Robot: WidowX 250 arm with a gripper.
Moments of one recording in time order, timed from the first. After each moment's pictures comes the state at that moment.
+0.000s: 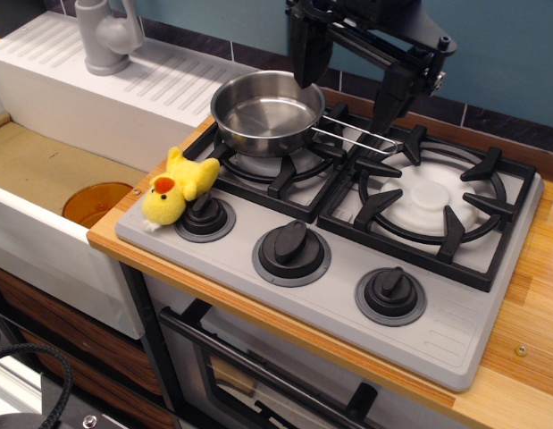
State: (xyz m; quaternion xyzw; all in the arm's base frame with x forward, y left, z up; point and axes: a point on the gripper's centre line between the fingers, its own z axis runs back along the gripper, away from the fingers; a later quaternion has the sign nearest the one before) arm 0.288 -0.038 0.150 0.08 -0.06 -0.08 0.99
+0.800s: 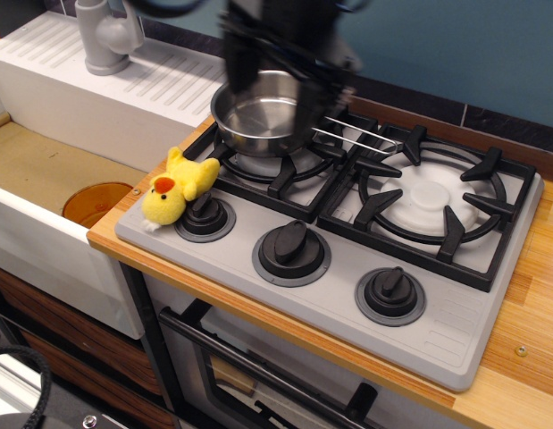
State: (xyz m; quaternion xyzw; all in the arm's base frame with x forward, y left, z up) arm 0.282 0.015 0.132 0.11 -0.06 -0.10 0.99
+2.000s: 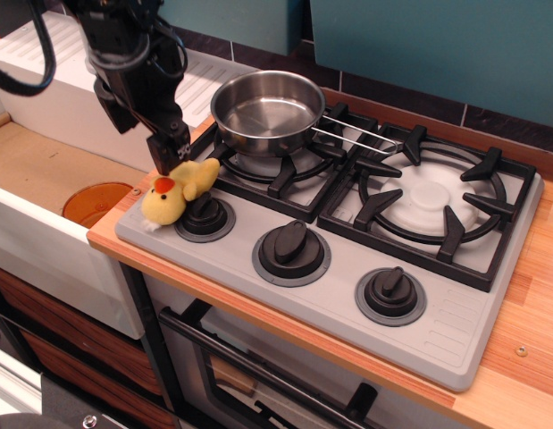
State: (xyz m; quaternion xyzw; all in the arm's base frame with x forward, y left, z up) arm 0.272 0.128 0.061 0.11 -0.13 -0.13 0.98
